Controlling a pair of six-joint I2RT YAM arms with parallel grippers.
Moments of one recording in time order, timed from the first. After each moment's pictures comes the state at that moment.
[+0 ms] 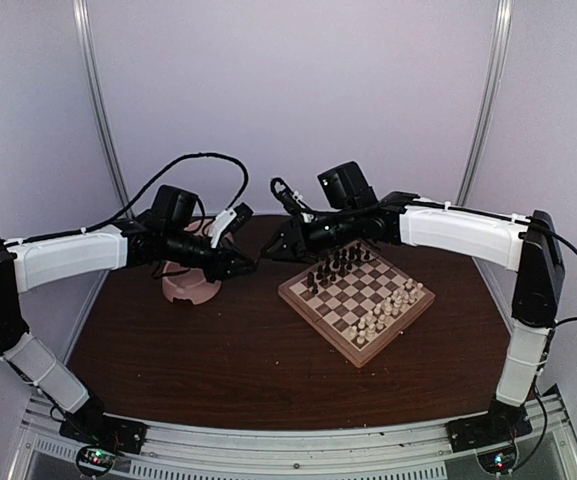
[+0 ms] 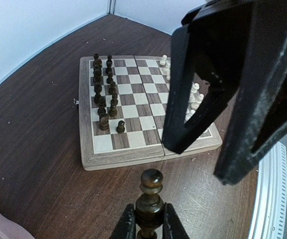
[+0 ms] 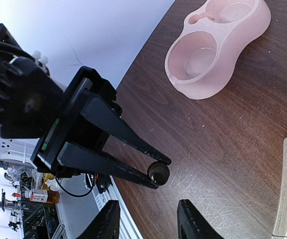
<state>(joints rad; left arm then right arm) -0.59 1.54 1.11 -0.22 0.59 0.15 0.79 1.87 1.61 -0.34 -0.59 0.57</state>
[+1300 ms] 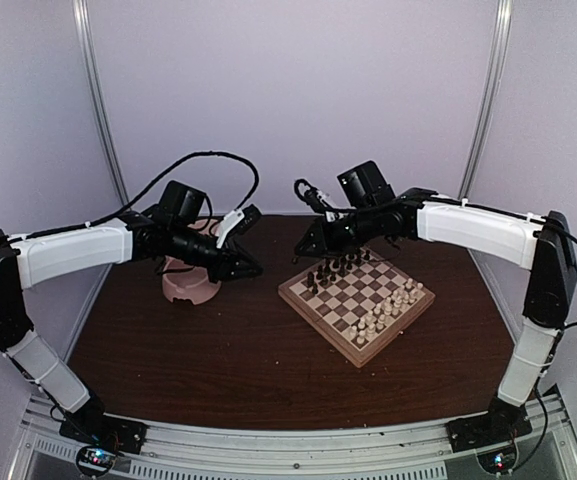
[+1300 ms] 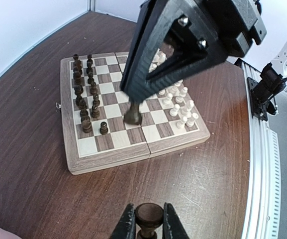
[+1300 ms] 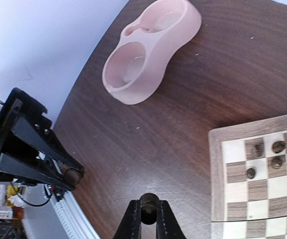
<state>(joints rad) -0.62 1.57 1.19 -0.32 0.64 0.22 0.72 1.81 1.56 -0.44 -0.43 0.48</state>
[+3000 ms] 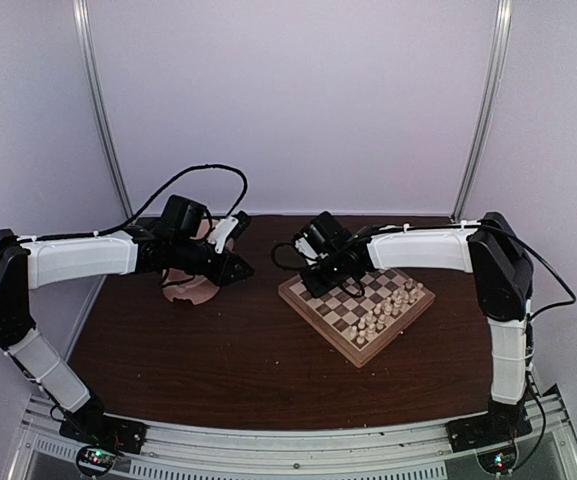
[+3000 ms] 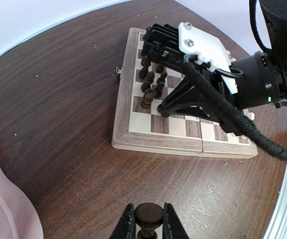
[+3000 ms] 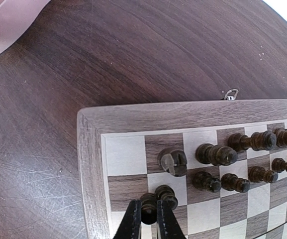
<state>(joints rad) -0.61 1.59 1.08 -0.19 0.38 -0.03 0.80 2.06 1.55 -0.46 0.16 0.13</state>
